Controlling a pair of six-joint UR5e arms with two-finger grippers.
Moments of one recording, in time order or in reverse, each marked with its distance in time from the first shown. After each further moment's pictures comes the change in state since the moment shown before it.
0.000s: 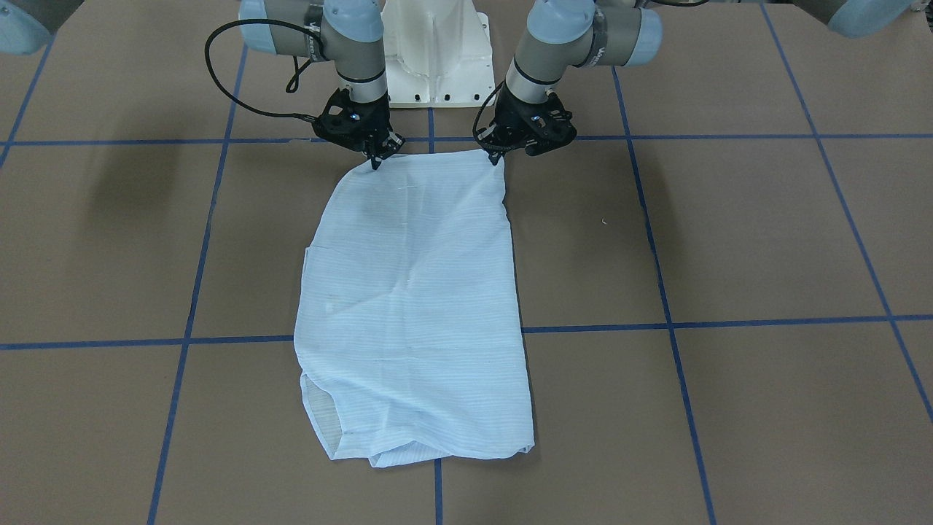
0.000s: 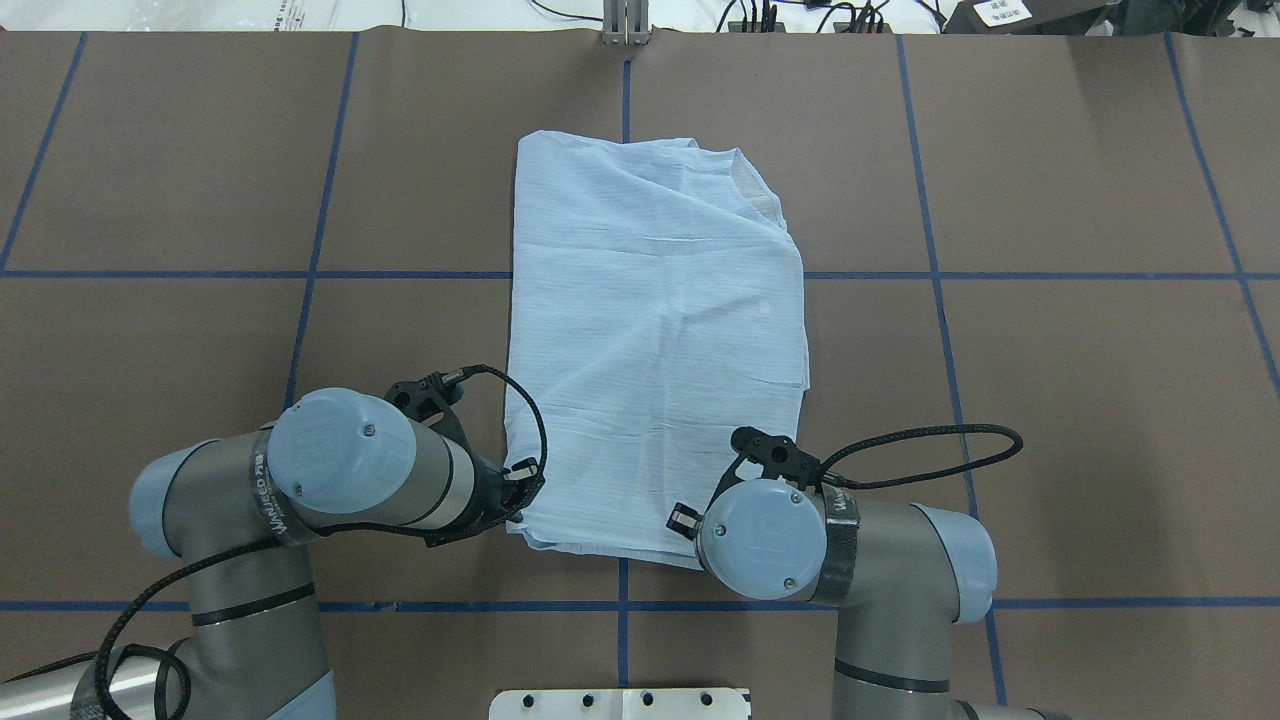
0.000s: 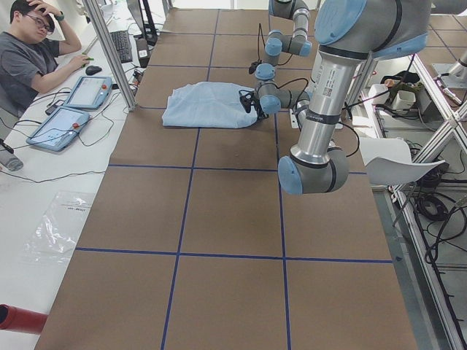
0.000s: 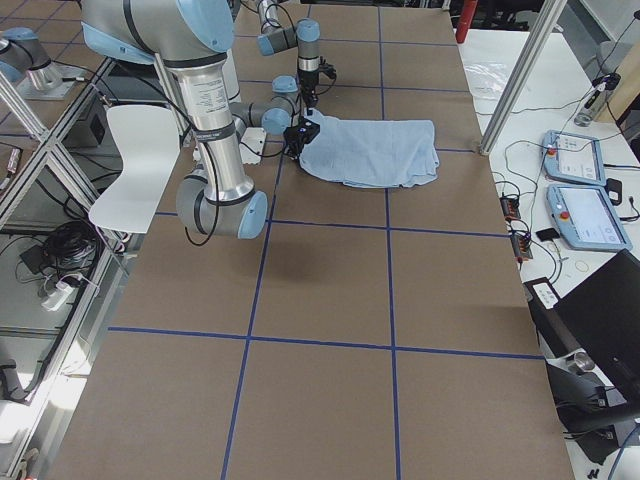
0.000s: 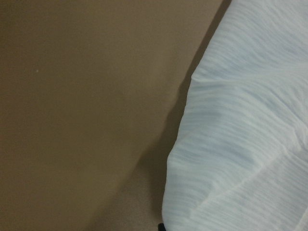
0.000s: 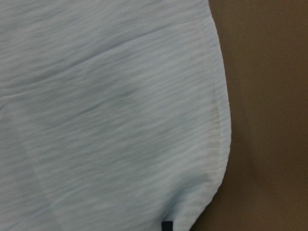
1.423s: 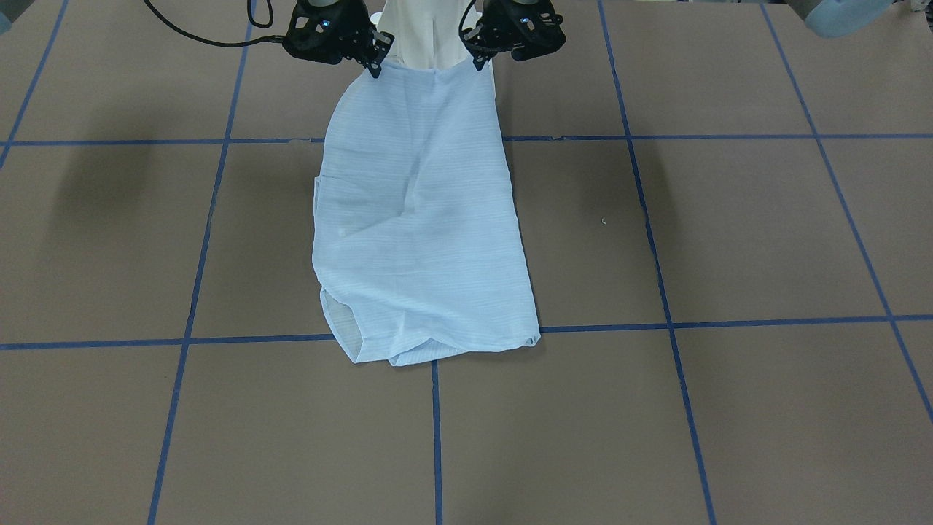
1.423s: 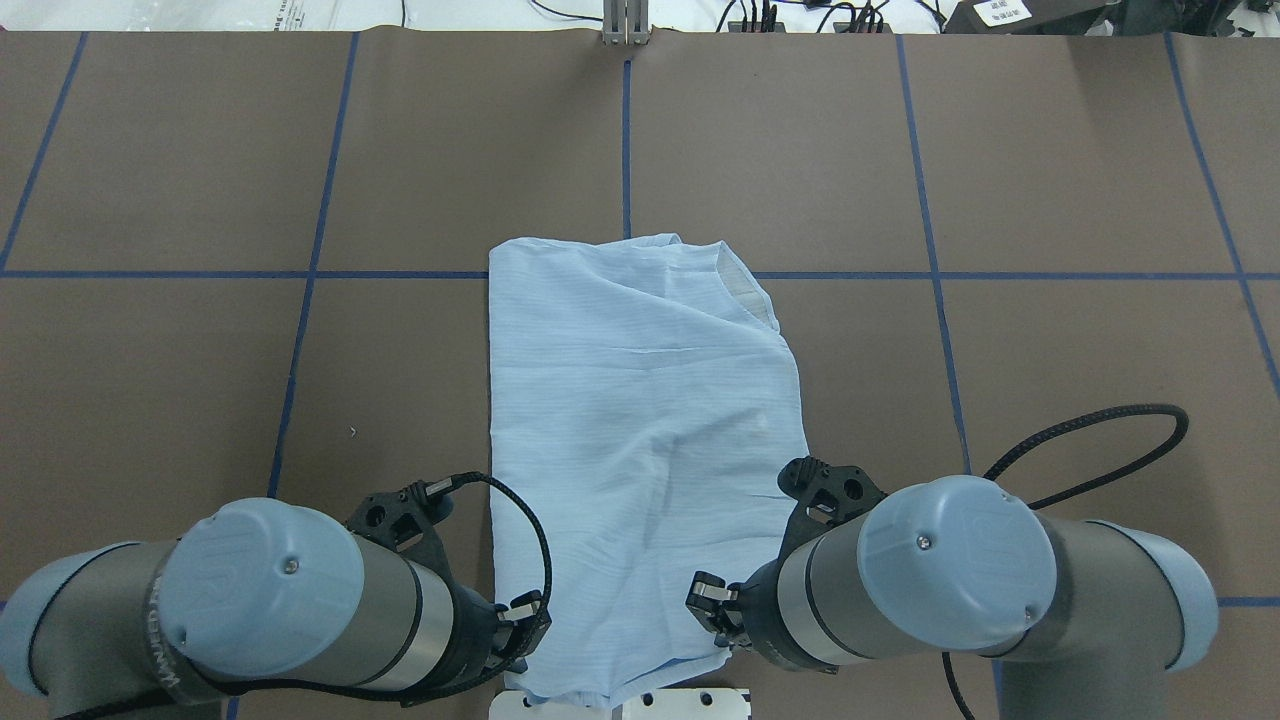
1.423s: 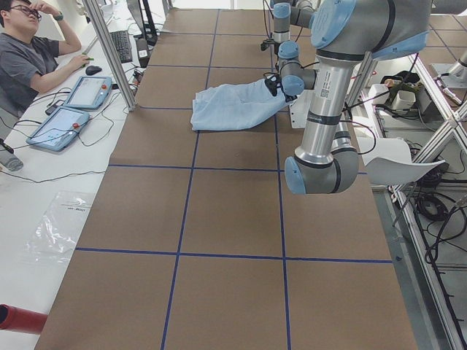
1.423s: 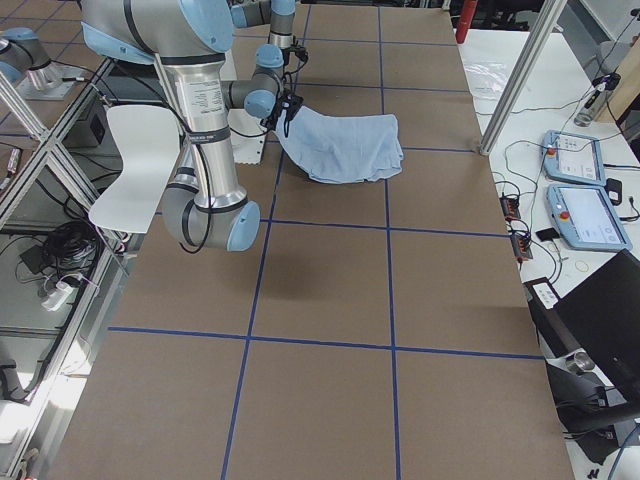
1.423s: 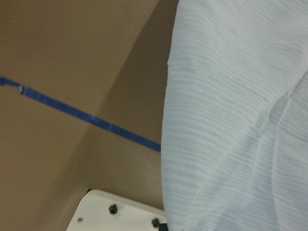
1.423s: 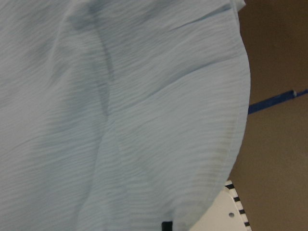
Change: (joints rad) left arm 0.166 0.022 -0.329 0.252 -0.040 -0.118; right arm -0.006 -0.125 0.389 -0.002 0.257 -0.011
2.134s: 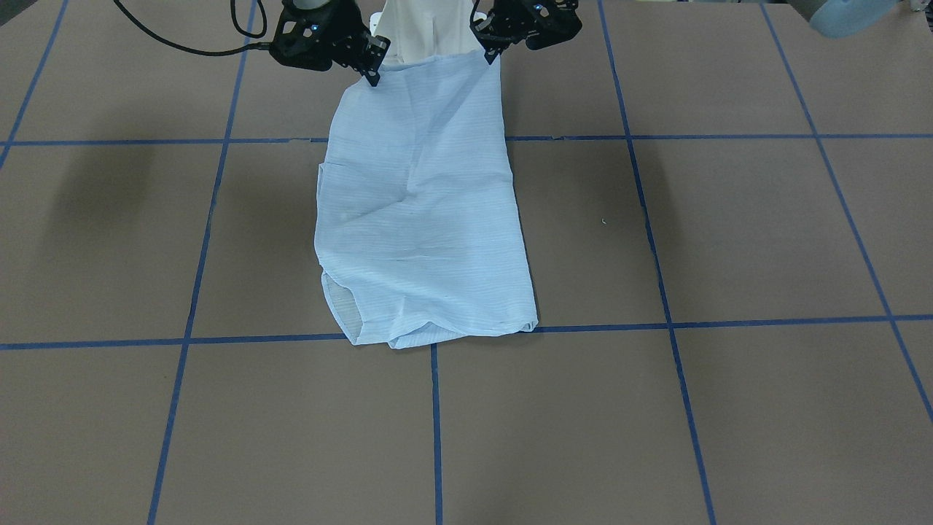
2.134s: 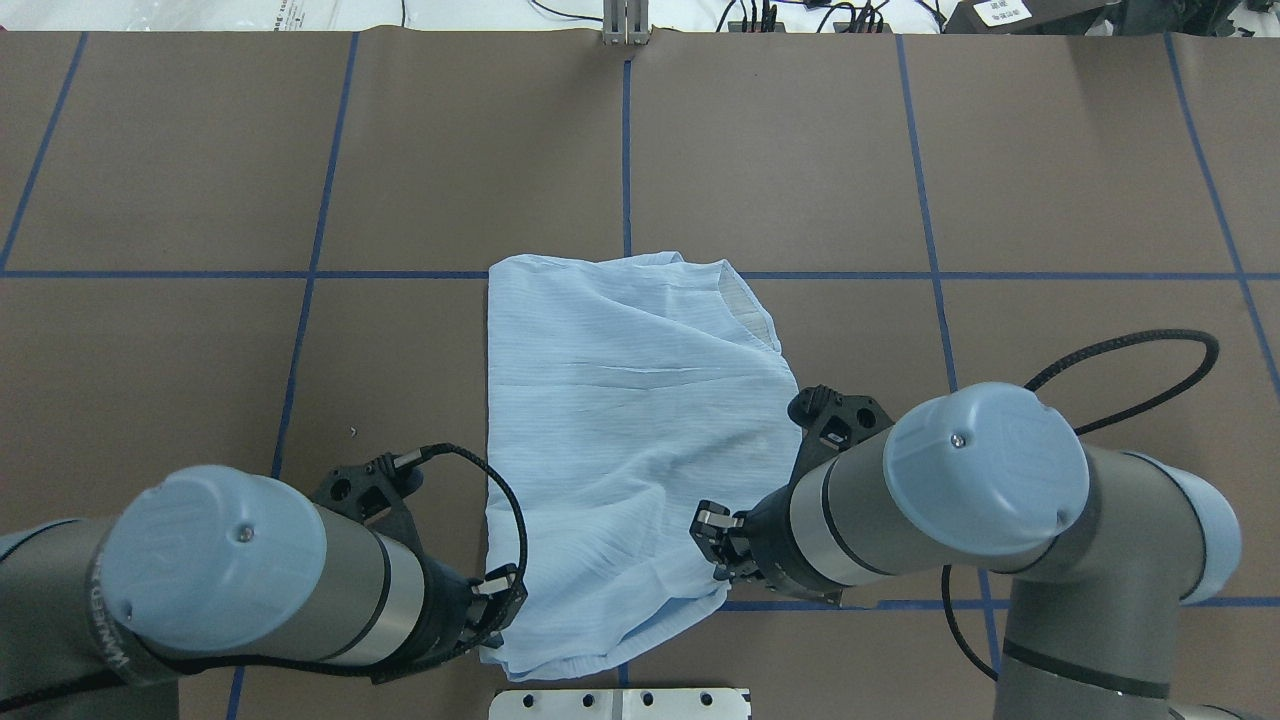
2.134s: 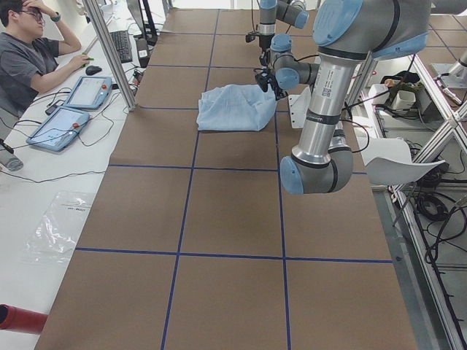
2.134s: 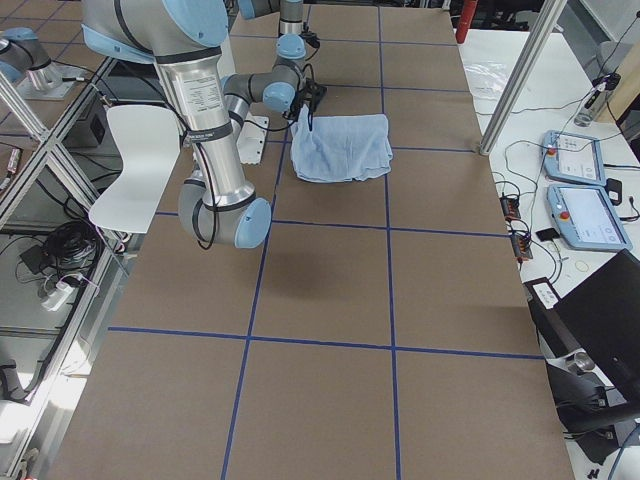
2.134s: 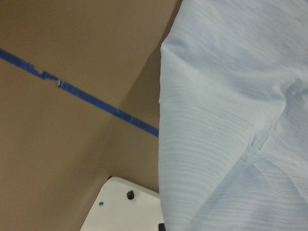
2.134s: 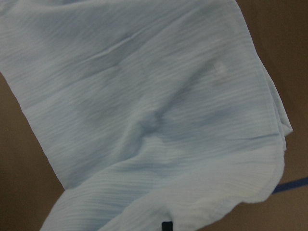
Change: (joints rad) left arm -0.180 -0.025 0.004 0.076 -0.029 0.096; right arm 0.205 0.099 -0.094 0.002 0.032 -0.130
